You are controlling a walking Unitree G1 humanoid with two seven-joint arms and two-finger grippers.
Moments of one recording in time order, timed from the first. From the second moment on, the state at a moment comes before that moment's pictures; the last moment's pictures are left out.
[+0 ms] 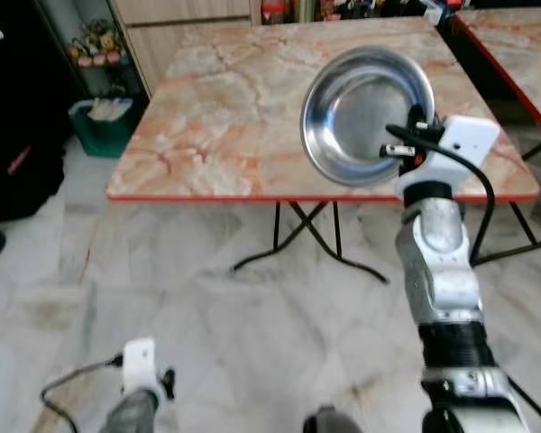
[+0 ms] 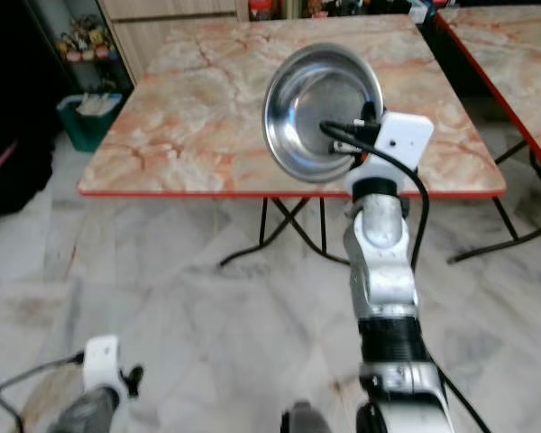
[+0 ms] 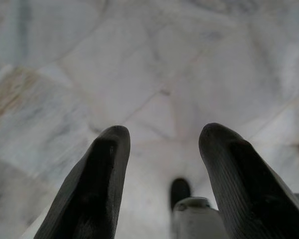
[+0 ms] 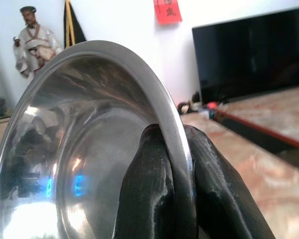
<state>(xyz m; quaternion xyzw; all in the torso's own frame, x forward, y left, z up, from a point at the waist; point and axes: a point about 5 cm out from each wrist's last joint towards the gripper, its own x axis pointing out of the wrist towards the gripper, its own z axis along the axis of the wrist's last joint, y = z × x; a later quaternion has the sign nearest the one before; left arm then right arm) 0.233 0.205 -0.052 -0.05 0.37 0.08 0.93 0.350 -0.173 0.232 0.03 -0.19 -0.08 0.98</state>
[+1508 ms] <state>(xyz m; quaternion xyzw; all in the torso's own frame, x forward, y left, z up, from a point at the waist) 0.233 0.206 -0.052 -0.05 0.37 0.07 0.93 0.350 -0.204 0.161 0.31 -0.01 -0.19 0.93</state>
